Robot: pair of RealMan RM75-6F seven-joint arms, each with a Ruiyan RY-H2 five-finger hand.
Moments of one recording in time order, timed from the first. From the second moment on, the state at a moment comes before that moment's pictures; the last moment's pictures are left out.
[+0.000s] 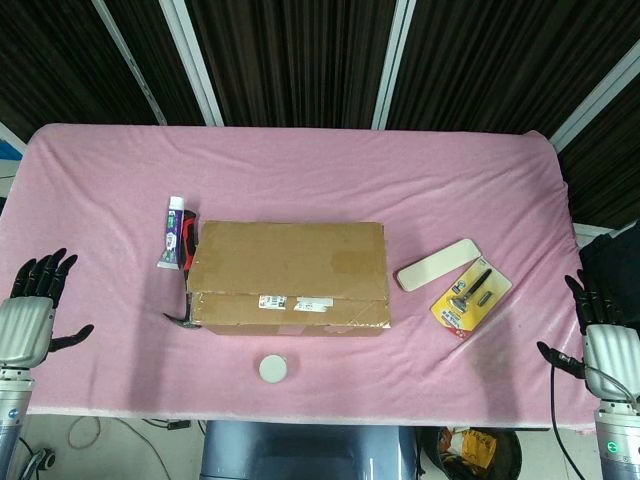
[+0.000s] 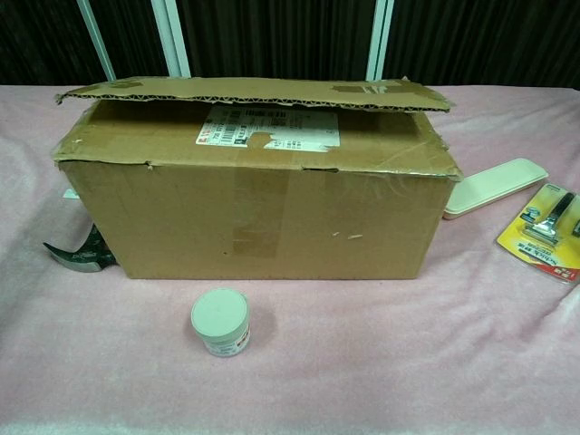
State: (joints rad) left arm -0.18 -1.19 -0.08 -1.59 1.45 1.44 0.09; right arm 0.06 -1.21 0.13 -1.55 -1.49 1.58 0.04
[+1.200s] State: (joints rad) left arm -0.46 -1.18 -0.24 -1.94 1.36 1.20 0.38; right arm 0.07 -1.21 0.15 -1.57 -1.42 1.52 0.05
